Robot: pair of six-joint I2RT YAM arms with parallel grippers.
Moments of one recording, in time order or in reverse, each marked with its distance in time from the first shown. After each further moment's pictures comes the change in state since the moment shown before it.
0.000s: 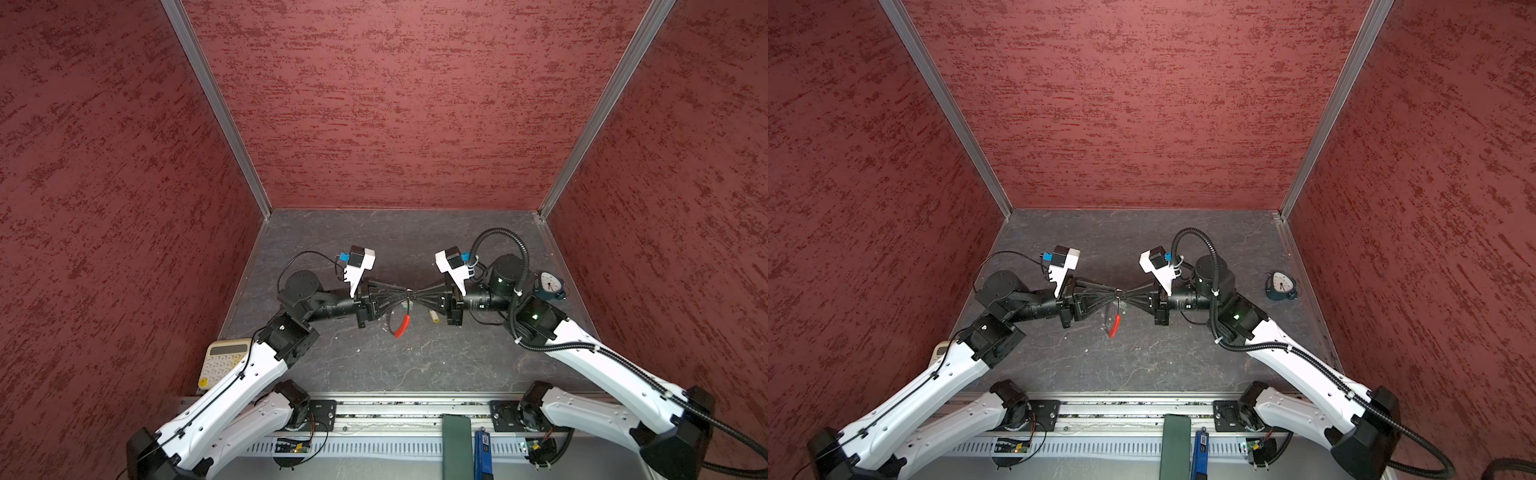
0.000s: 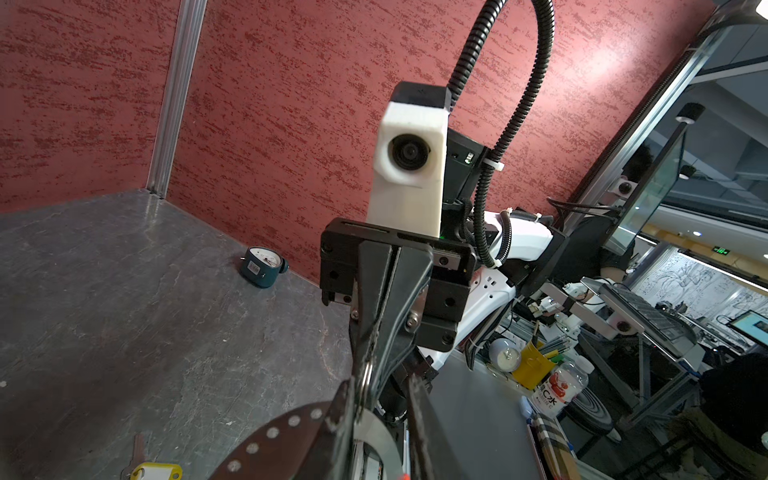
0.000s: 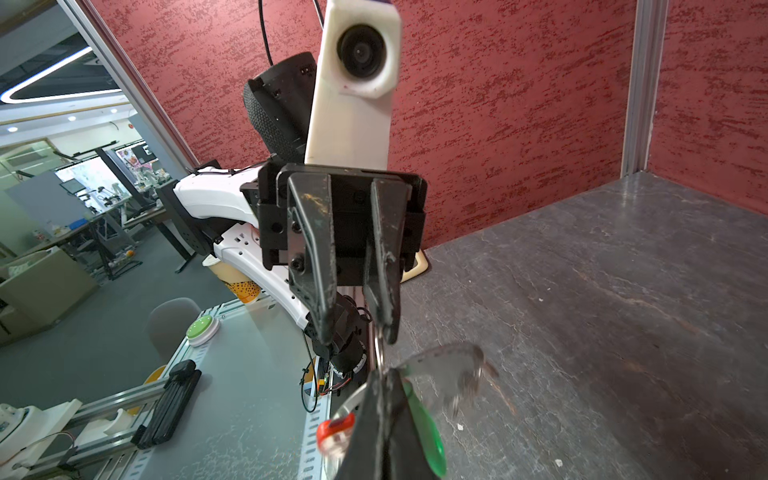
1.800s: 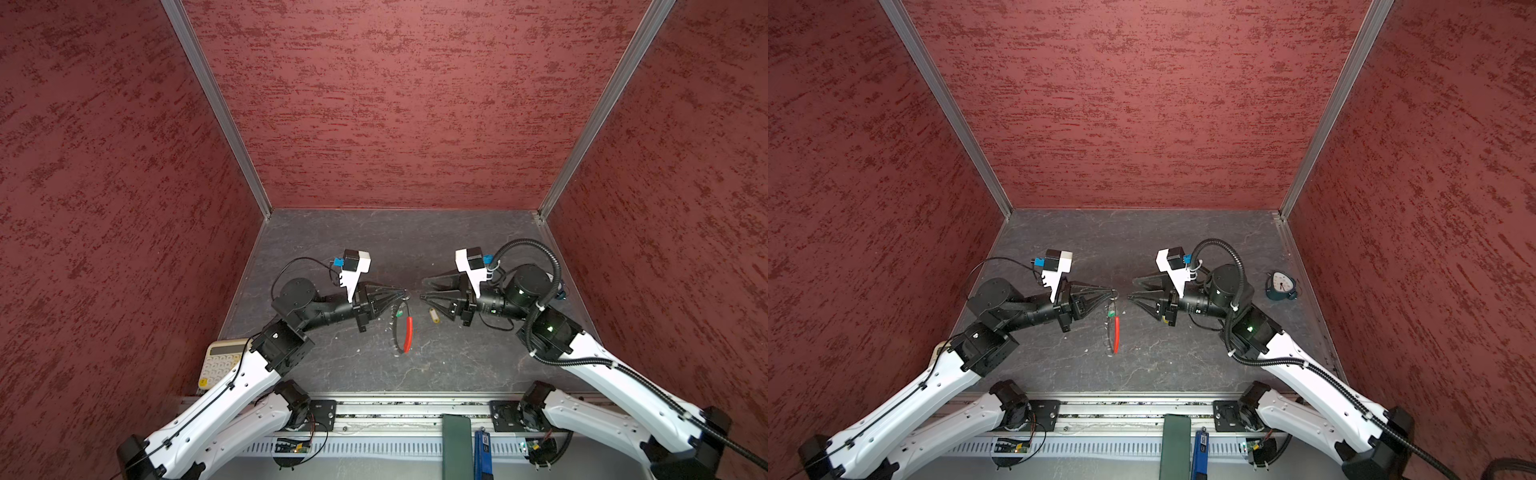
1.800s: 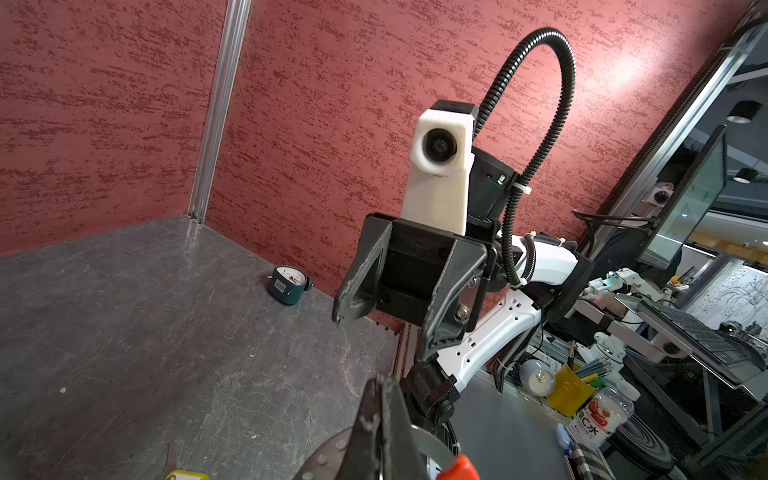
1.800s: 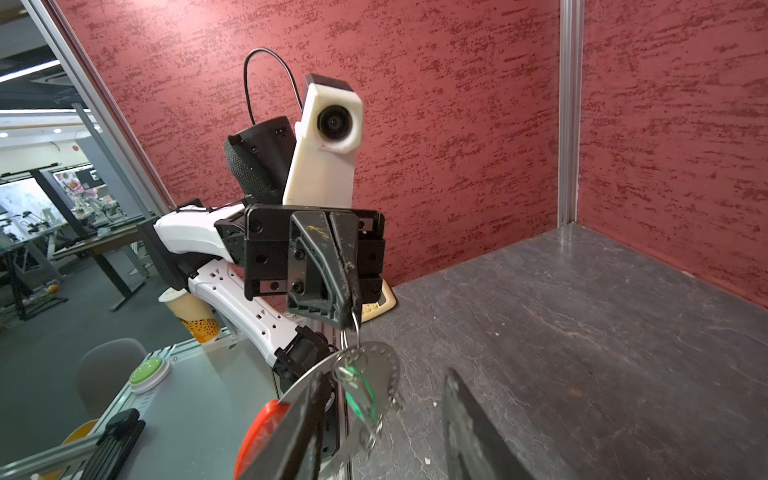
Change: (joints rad) left arm -0.071 -0.072 0.004 -0.061 -0.182 0.058; right arm -0.001 -0.123 -0.069 0.088 0.158 0.012
